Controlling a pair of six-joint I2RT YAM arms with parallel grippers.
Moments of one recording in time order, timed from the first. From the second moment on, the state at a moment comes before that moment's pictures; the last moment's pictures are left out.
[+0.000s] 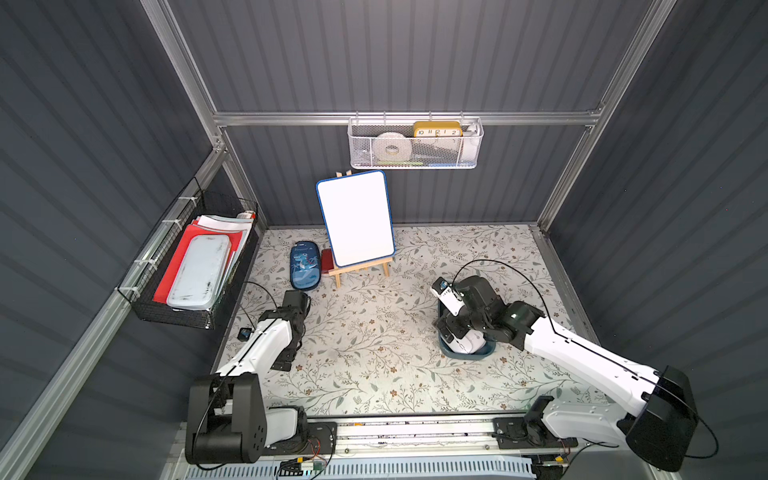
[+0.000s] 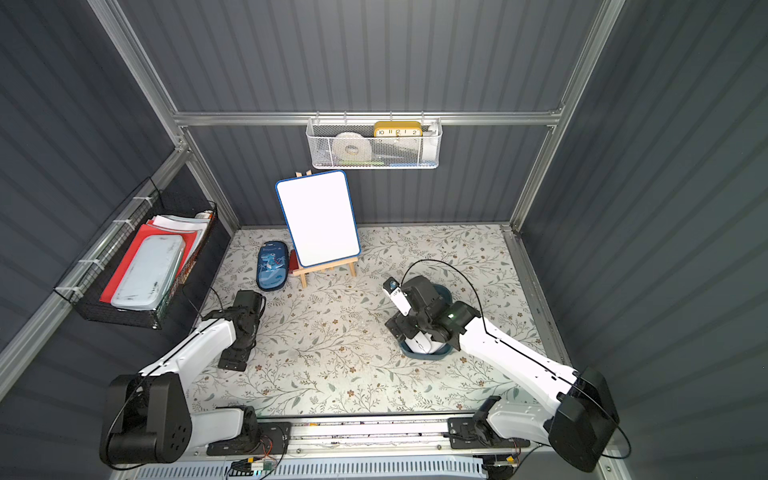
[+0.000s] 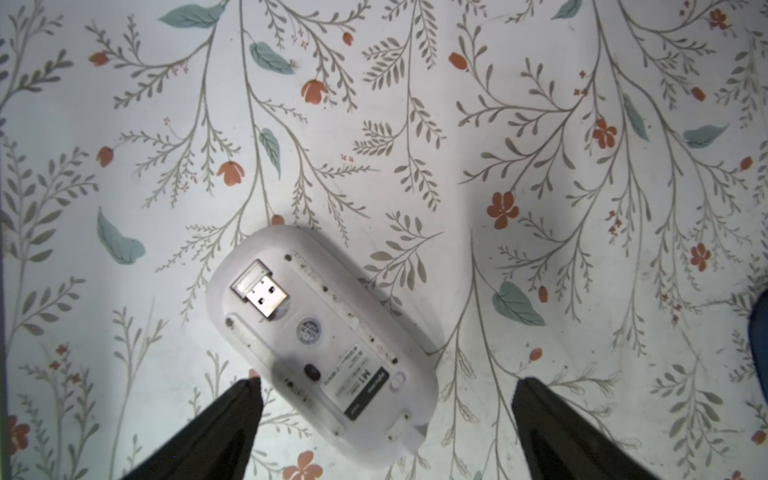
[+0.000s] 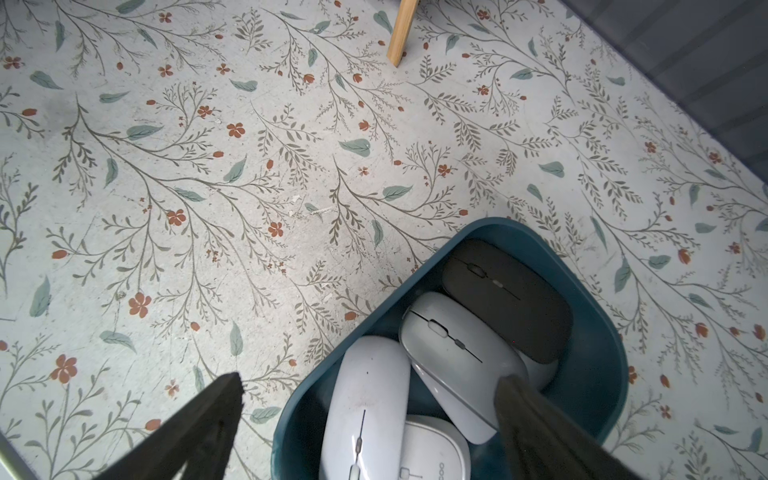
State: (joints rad) left arm -0.03 1.30 0.69 -0.79 -0.46 -1.49; right arm 0.70 1.22 0.94 -0.57 0.07 -0.13
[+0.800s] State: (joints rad) left arm 0.14 1.37 0.64 -0.66 -0.38 -1.50; right arm 0.74 1.22 0.94 -0.58 0.03 -0.11
